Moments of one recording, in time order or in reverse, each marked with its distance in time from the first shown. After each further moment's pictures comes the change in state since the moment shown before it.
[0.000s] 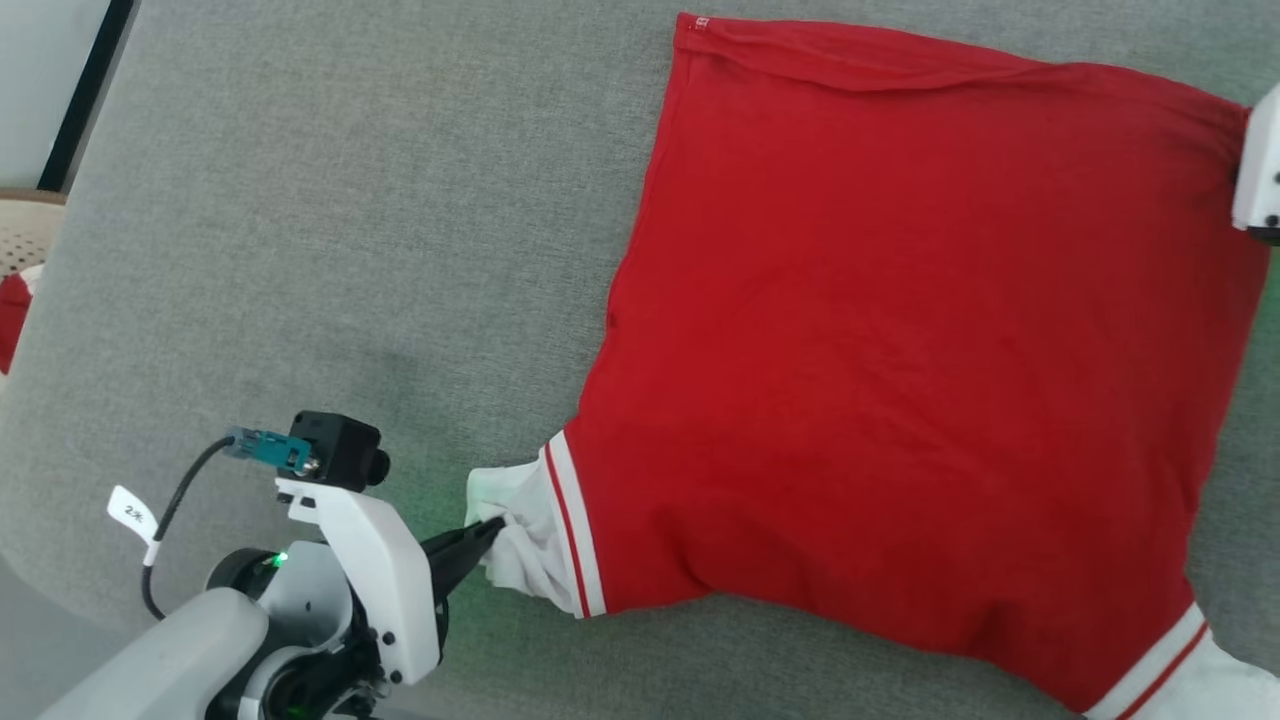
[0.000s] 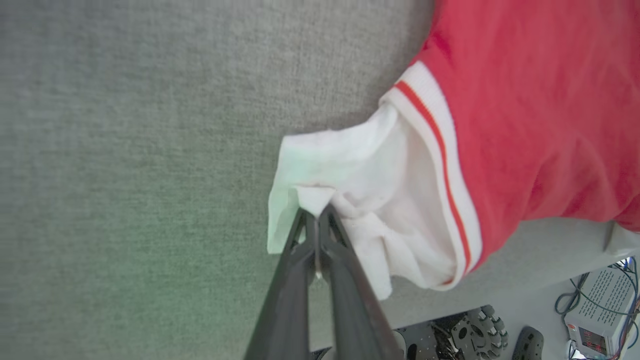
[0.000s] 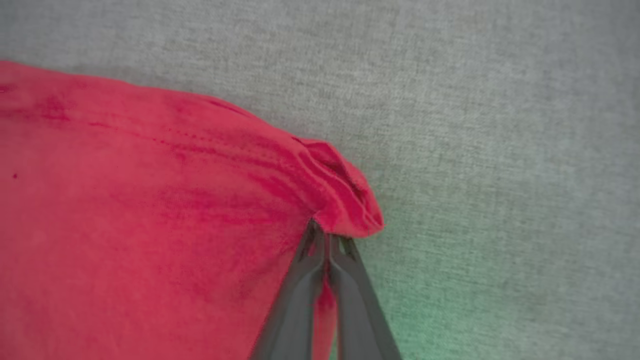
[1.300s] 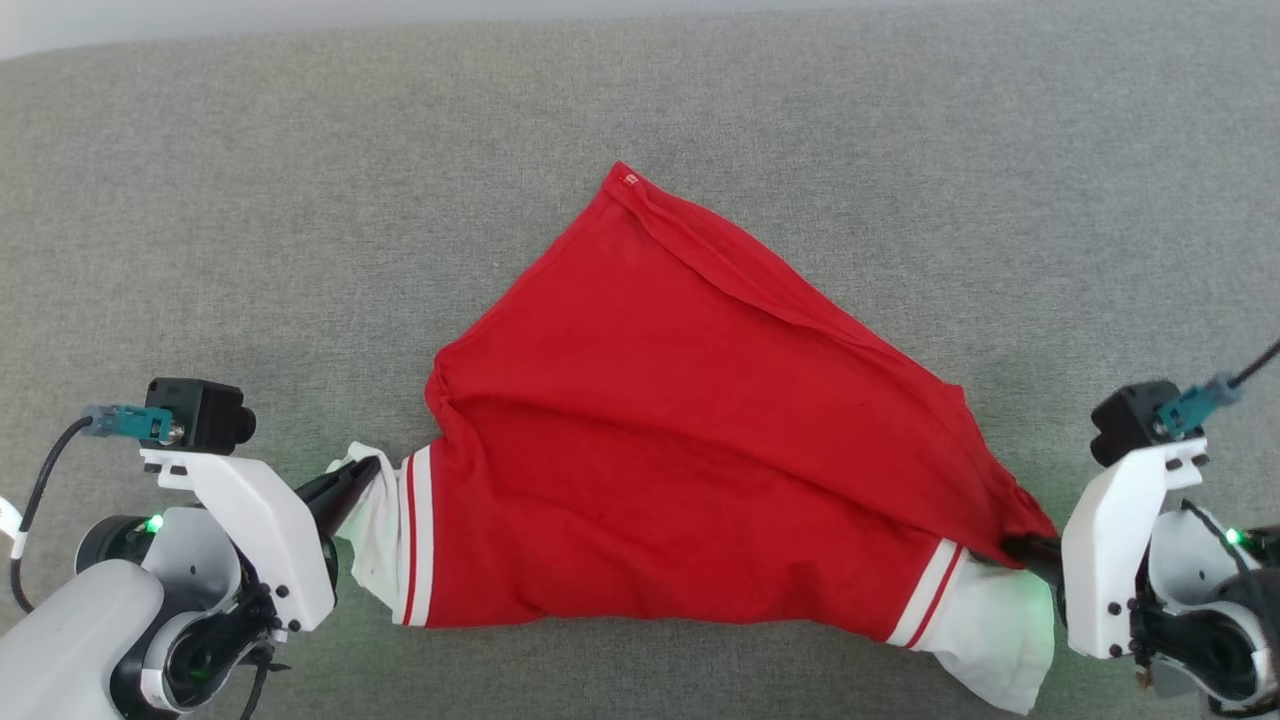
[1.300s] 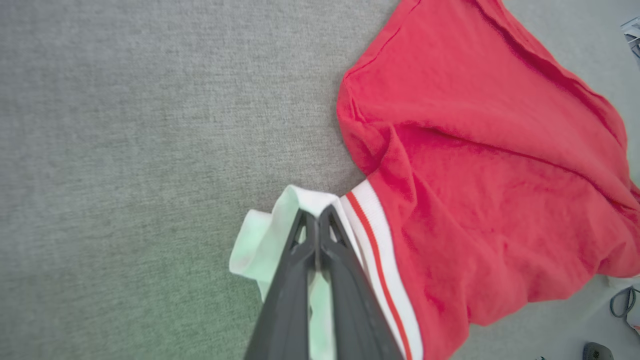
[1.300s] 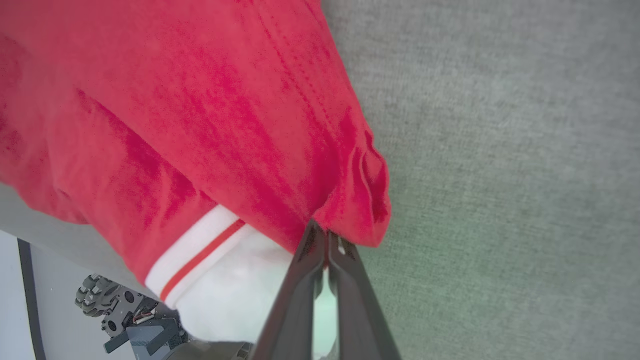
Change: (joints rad) left arm -0.007 0.088 0.079 0.107 0.025 -0.040 -0.110; right arm 0.891 0.082 0.107 -1.008 0.409 0.000 0.283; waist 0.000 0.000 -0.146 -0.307
